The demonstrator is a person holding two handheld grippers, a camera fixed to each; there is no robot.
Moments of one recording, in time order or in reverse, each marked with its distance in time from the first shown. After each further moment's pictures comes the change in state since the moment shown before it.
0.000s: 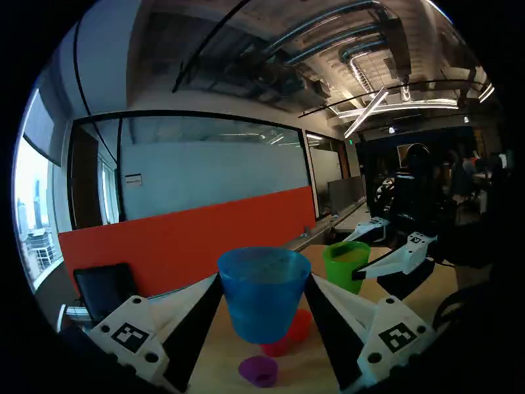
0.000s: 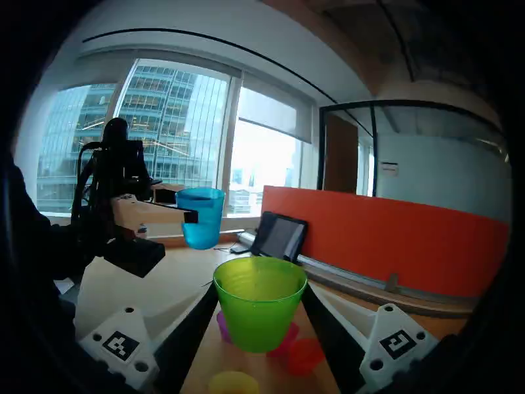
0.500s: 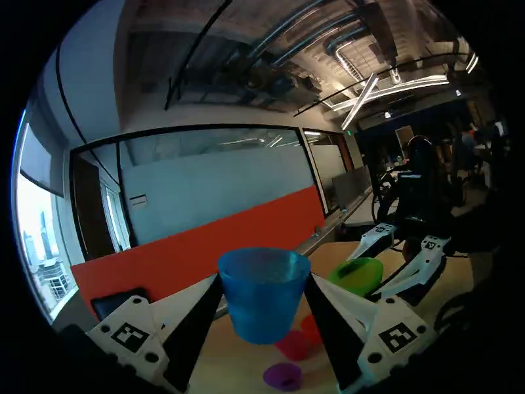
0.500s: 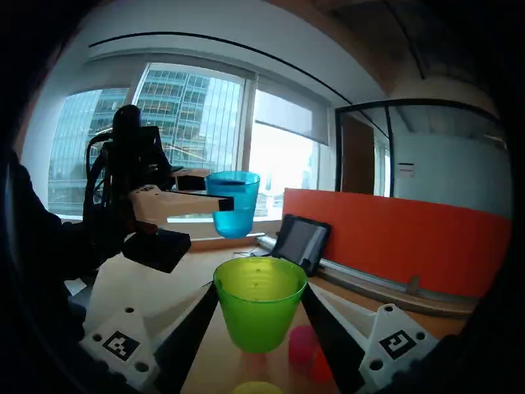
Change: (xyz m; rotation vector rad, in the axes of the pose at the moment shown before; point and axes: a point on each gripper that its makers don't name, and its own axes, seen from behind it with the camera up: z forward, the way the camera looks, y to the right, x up) left arm 0.026 -0.007 0.003 0.036 0.016 0.143; right arm -0.002 -0.036 0.018 0.091 0.016 0.010
